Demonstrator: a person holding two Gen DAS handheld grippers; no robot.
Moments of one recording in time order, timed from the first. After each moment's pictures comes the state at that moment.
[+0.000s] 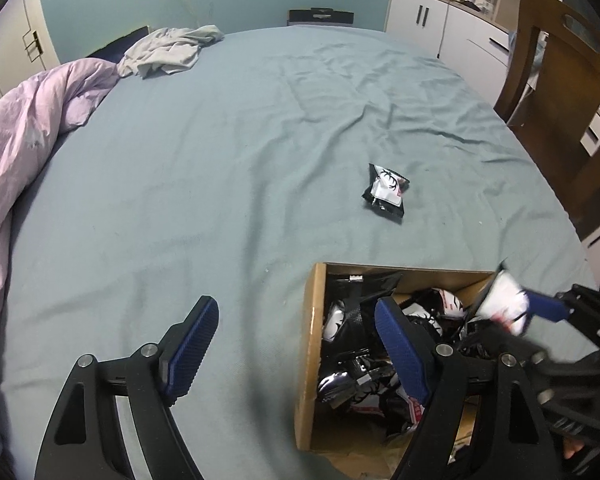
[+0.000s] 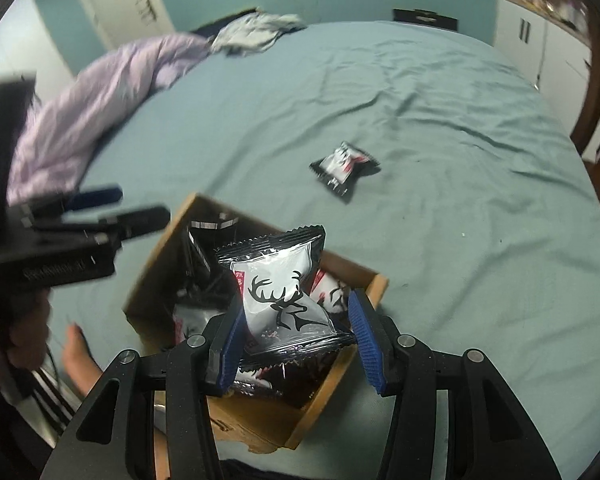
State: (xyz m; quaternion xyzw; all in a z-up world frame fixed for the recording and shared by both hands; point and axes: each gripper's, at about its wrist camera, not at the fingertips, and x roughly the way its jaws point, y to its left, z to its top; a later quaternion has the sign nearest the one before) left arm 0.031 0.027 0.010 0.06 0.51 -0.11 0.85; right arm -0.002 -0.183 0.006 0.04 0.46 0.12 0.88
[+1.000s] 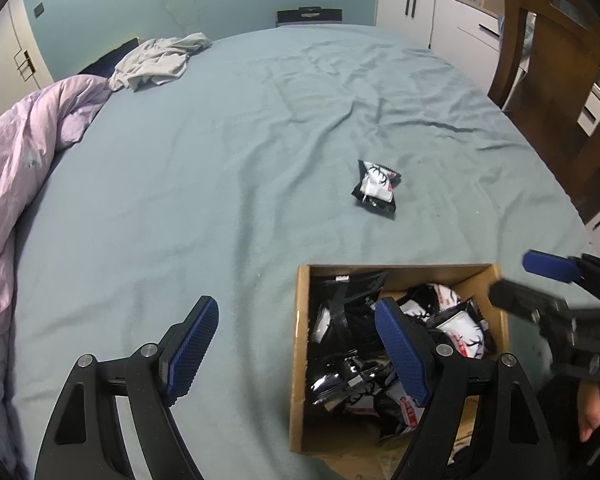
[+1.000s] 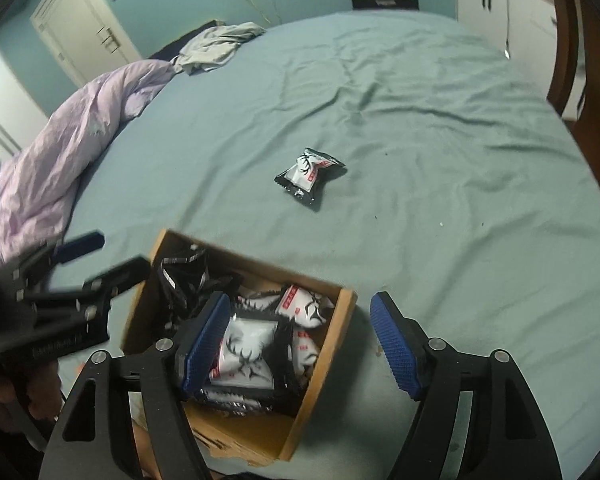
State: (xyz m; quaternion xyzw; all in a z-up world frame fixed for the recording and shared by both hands) left arm 0.029 0.010 0.010 0.09 0.50 -0.12 0.85; right arm 0.024 -0.213 0.010 0.14 0.46 0.08 0.87
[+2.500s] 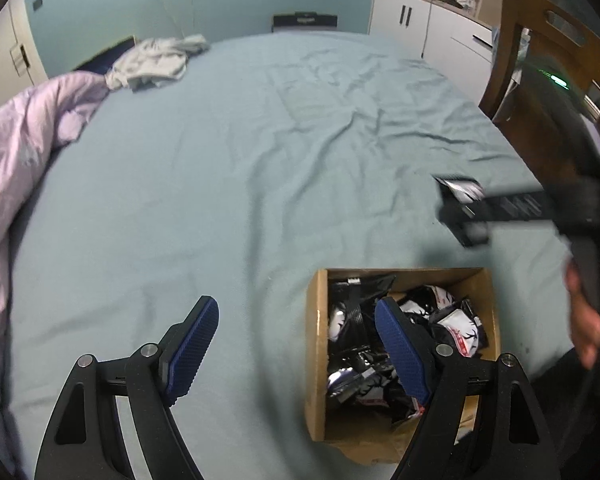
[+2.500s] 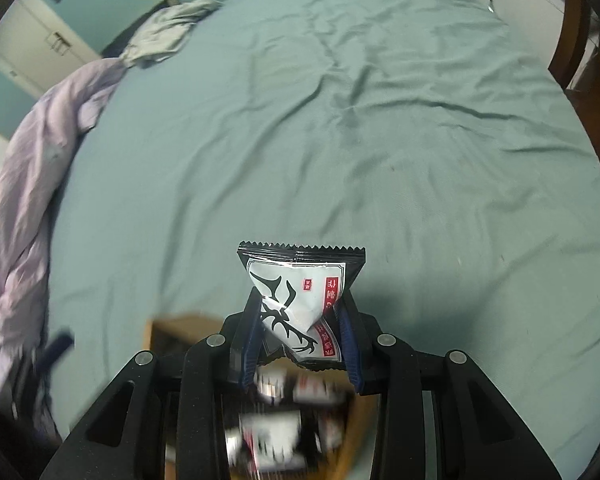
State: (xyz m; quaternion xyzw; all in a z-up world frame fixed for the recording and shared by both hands) left arm 0.028 0.036 0.027 0.07 0.50 -0.13 0.85; right arm 0.124 -0.188 0.003 0.16 0.53 0.04 0.83
